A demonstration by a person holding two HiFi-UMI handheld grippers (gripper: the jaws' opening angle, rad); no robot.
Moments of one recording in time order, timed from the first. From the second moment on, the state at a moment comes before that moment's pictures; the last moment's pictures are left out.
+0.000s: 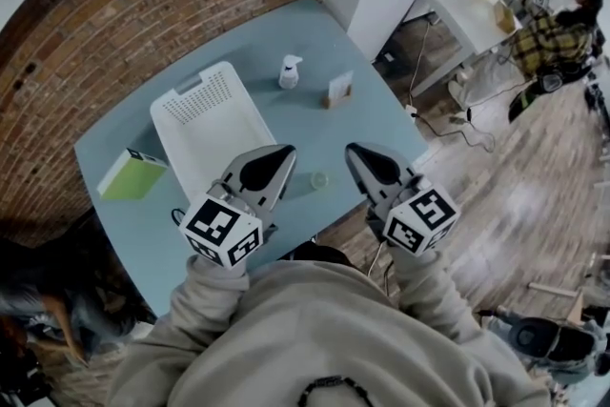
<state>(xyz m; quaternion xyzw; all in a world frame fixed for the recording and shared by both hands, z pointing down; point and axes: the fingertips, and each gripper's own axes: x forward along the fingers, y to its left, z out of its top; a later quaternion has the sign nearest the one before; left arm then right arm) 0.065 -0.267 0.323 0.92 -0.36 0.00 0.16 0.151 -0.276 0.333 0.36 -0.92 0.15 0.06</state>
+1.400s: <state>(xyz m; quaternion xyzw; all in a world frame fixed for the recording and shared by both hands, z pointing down) 0.100 -0.257 0.456 0.90 -0.34 0.06 0.25 0.183 -0.282 0.479 0.40 -0.87 0.25 0.12</state>
